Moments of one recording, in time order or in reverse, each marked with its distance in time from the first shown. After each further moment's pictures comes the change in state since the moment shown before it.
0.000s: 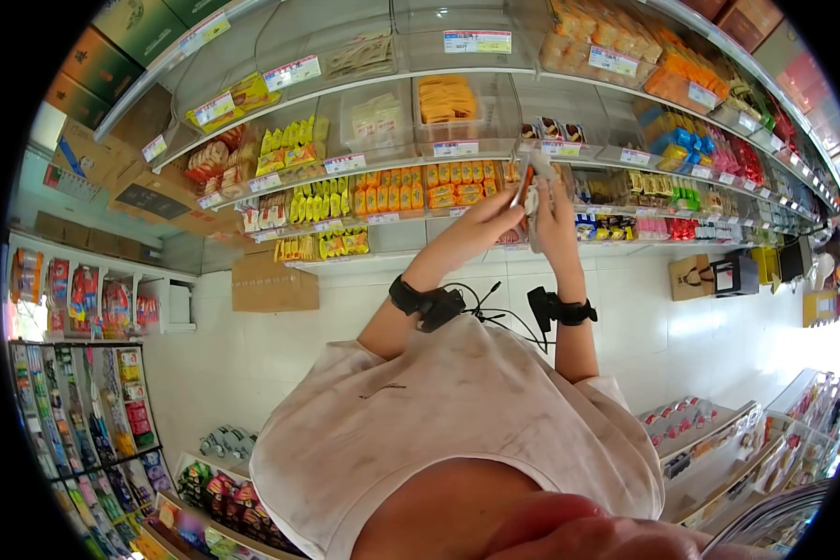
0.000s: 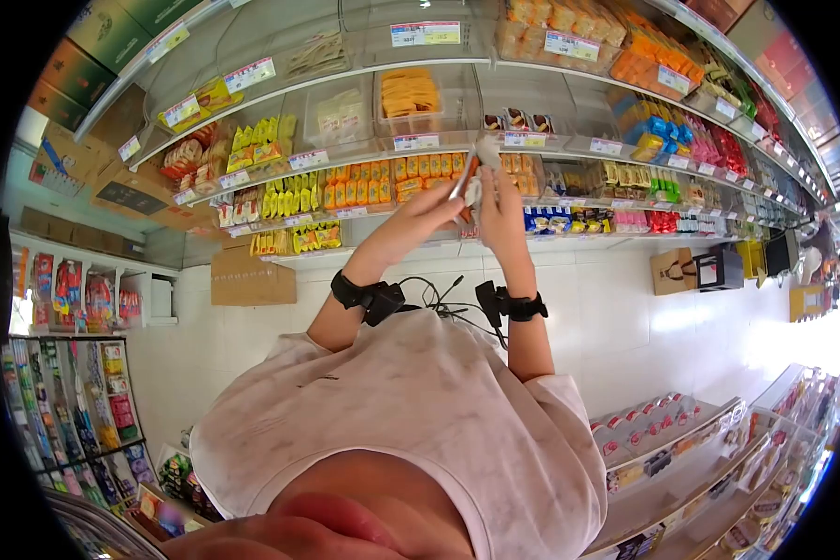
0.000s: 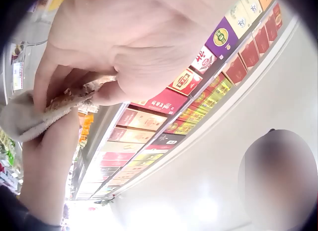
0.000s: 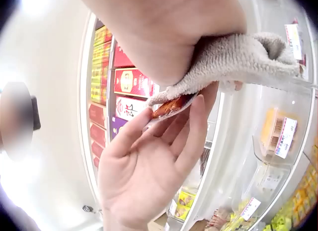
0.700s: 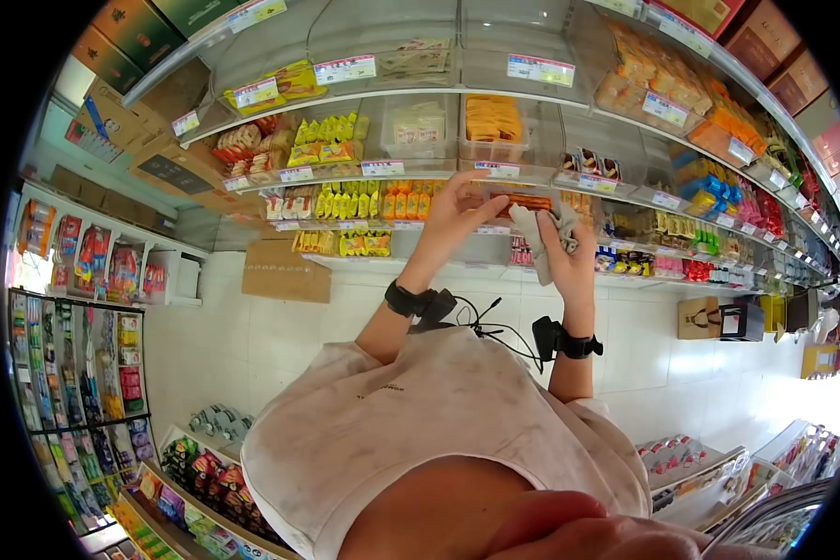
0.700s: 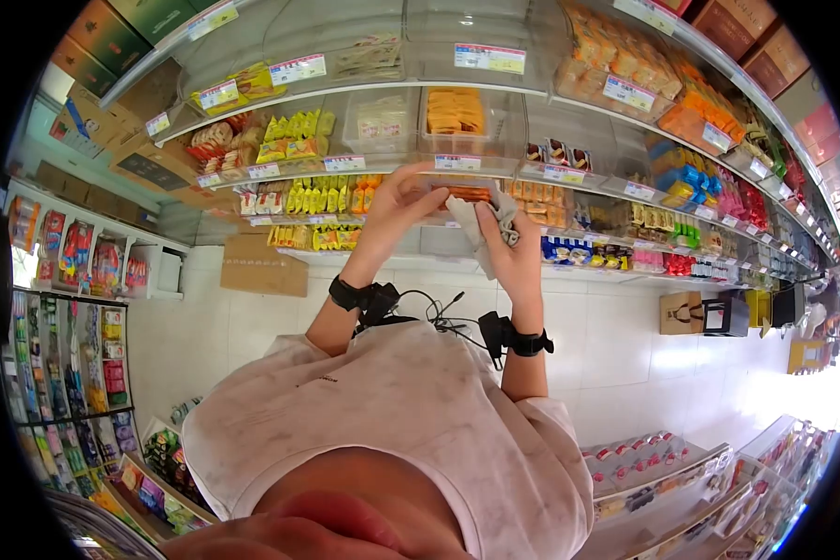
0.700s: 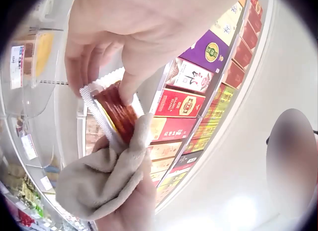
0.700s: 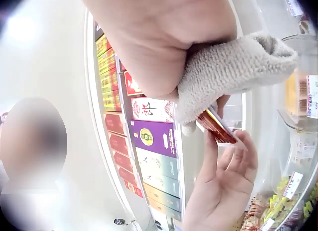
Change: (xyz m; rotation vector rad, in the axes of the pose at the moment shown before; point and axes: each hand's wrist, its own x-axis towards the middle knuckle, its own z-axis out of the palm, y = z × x) left_hand -0.012 0.000 -0.078 0.106 0.483 0.274; right_hand 0.004 -0.061 0.034 0.218 -0.072 -0.068
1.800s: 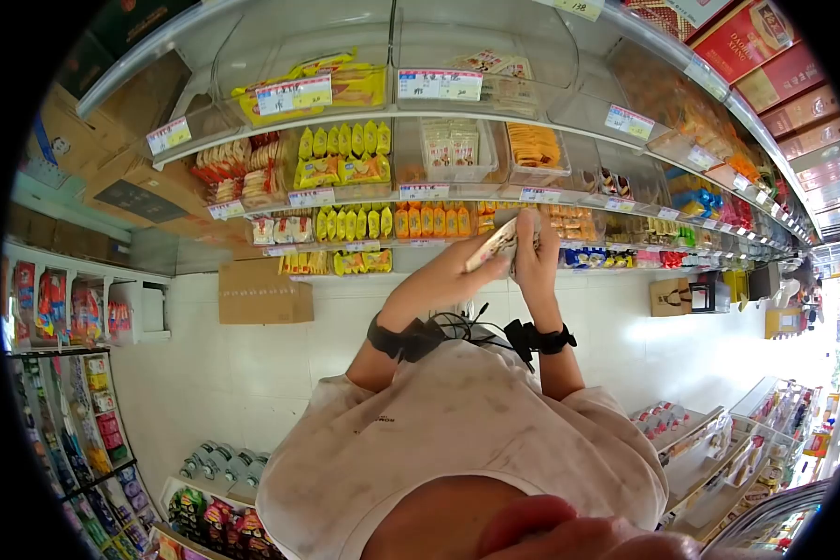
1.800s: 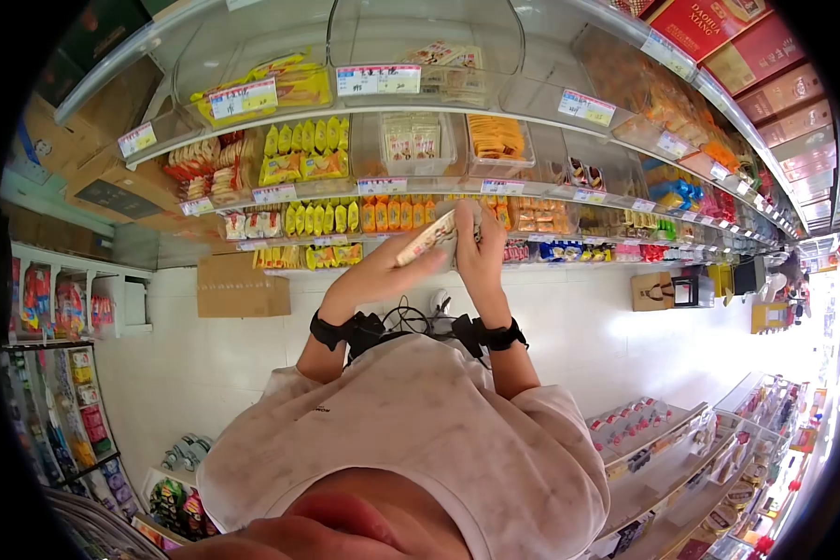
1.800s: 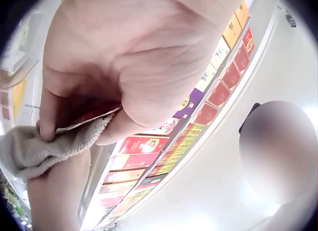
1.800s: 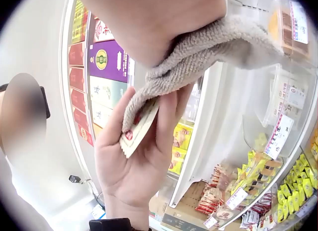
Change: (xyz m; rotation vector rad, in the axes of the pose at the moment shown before) left_hand -0.006 0.050 -0.190 0.025 -0.524 -0.197; right_hand 0.046 0.018 0.218 -0.202 0.125 -0.030
